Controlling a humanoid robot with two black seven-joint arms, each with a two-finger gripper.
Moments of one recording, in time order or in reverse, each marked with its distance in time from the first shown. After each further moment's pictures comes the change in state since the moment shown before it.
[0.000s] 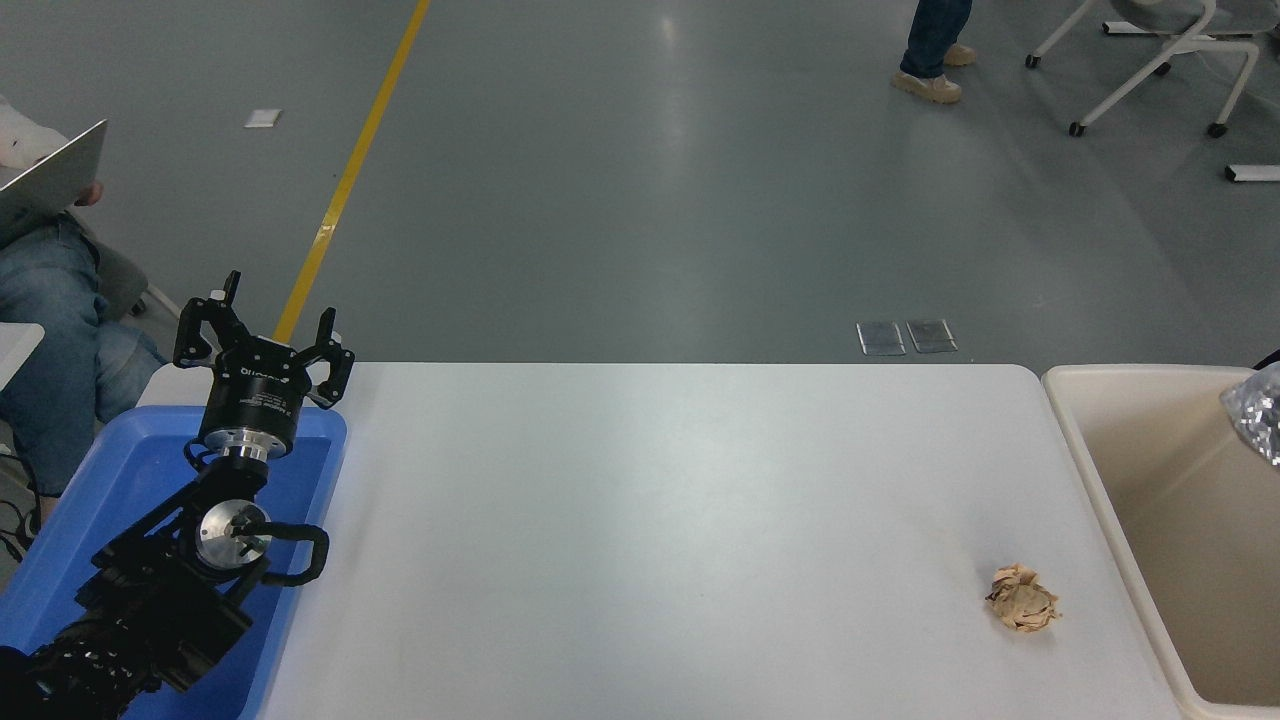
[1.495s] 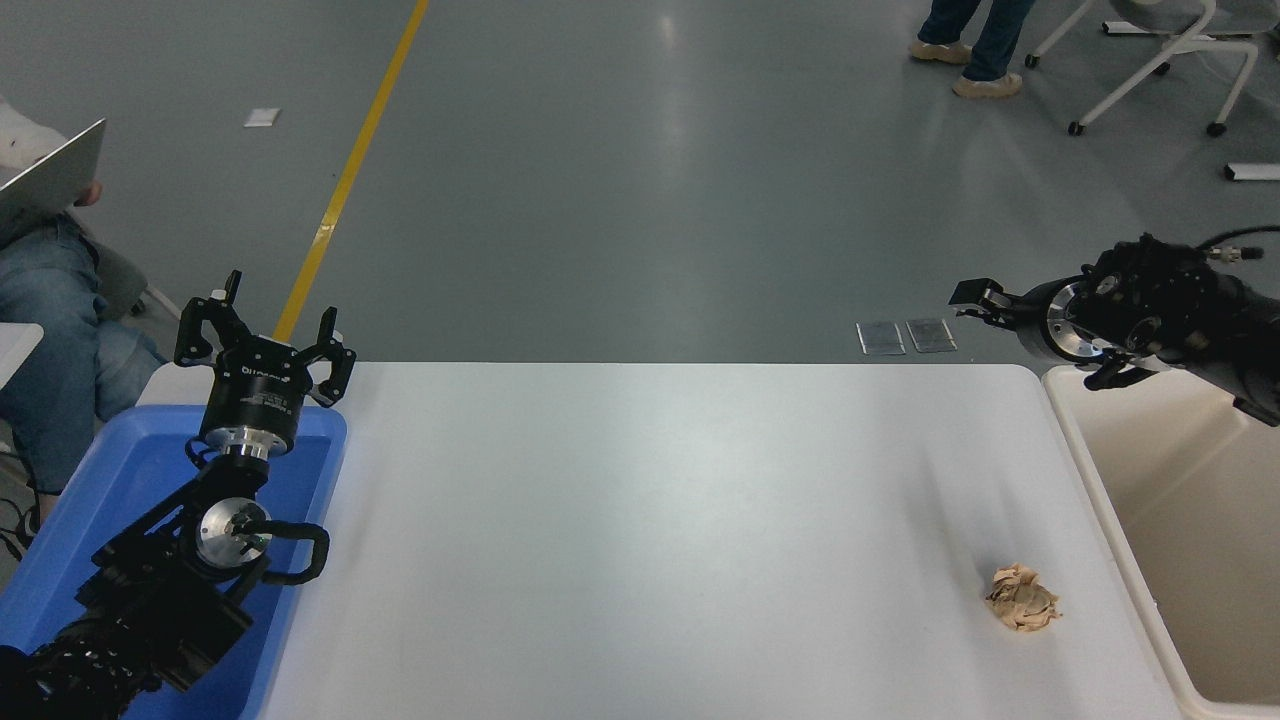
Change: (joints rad) left arm 0.000 0.001 0.000 0.000 0.000 0.000 0.000; right arm 0.803 0.342 -0.502 0.508 -0.047 0.214 -0.002
